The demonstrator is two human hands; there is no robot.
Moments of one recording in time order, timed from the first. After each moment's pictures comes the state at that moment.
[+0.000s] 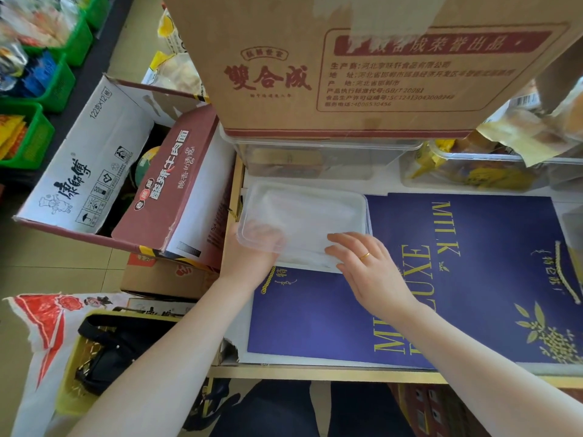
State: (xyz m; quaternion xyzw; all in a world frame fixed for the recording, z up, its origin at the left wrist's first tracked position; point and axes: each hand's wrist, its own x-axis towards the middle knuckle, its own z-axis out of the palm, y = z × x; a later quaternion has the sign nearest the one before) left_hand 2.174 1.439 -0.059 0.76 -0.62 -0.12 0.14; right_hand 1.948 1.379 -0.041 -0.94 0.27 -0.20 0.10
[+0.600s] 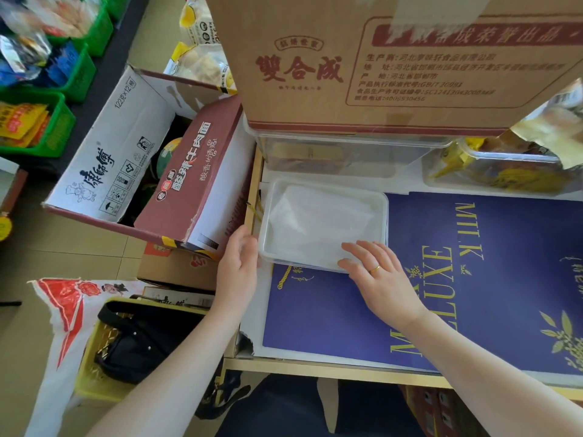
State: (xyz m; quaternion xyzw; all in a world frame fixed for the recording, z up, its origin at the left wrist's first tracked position) left_hand 2.170 1.492 -0.036 0.79 -0.26 -0.35 0.44; right_hand 1.942 1.388 -0.077 -0.95 0.25 -0.15 0.05
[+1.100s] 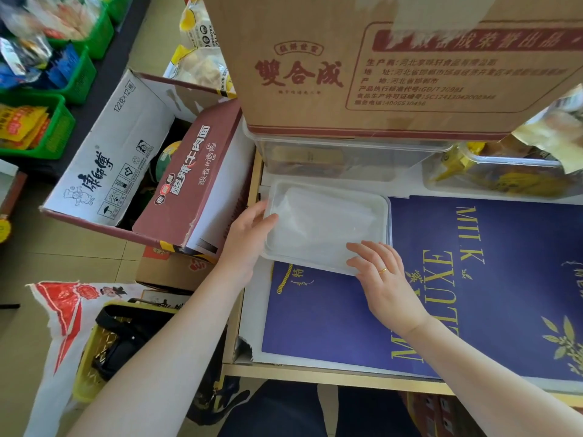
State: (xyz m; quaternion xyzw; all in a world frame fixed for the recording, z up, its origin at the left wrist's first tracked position) left_hand 2.185 1.439 -0.018 0.66 -0.17 -0.51 0.53; right_hand 1.948 1.389 -0.067 -0.93 0.29 -0.19 0.12
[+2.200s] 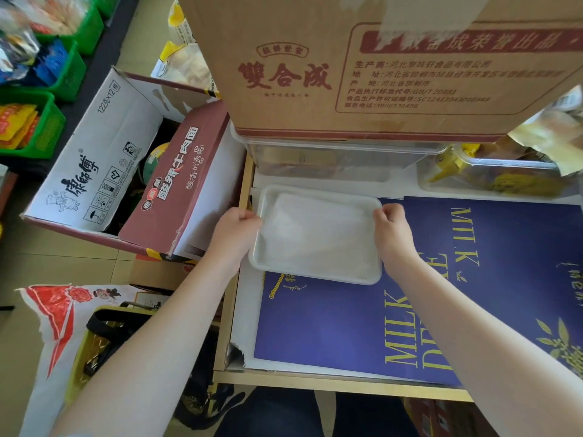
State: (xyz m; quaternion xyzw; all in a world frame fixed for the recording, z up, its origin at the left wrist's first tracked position) left_hand 2.201 1.416 -0.029 0.80 -0.14 -0.44 0.38; right_hand 1.991 1.314 -0.034 -0.51 0.69 -0.17 0.48
